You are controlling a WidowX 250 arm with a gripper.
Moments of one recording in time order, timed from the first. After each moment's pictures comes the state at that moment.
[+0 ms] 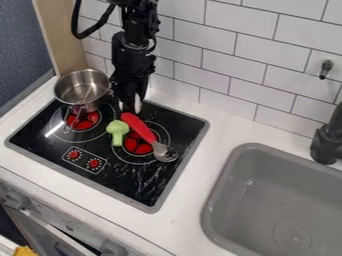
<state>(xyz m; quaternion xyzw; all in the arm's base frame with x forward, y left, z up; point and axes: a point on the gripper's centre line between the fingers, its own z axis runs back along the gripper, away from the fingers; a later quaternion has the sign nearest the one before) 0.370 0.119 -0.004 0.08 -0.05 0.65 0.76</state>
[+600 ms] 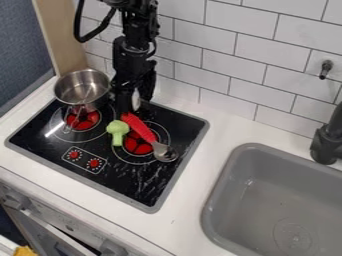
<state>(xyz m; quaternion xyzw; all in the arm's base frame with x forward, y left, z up) 0.367 0.114 -0.009 0.08 -0.02 0.64 0.76</state>
